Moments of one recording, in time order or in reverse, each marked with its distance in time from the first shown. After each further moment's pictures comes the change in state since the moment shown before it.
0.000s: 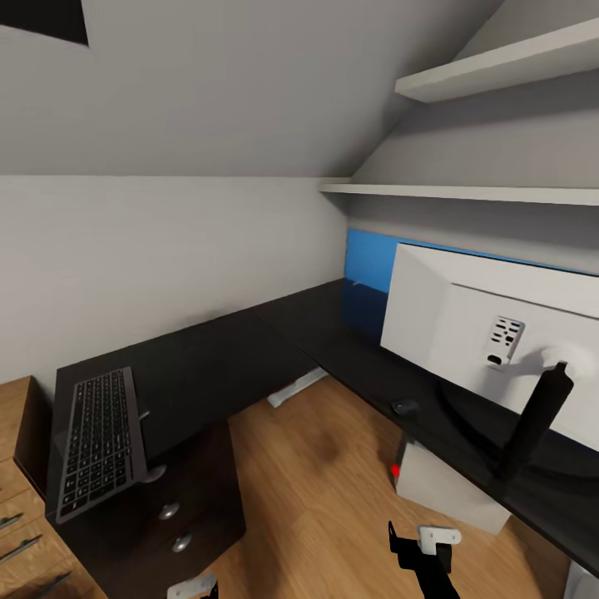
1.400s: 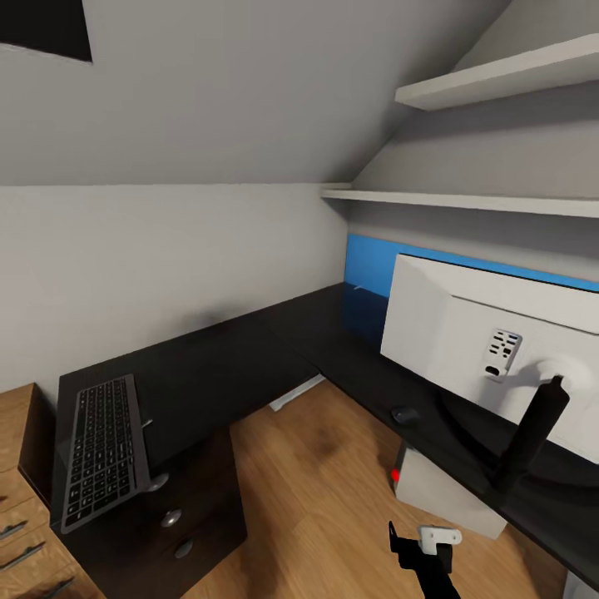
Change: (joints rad) left arm 0.000 0.000 0.011 0.211 0.017 -0.059 -0.012; right arm 0.000 -0.002 -0.001 0.001 0.000 -0.002 0.000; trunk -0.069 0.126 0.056
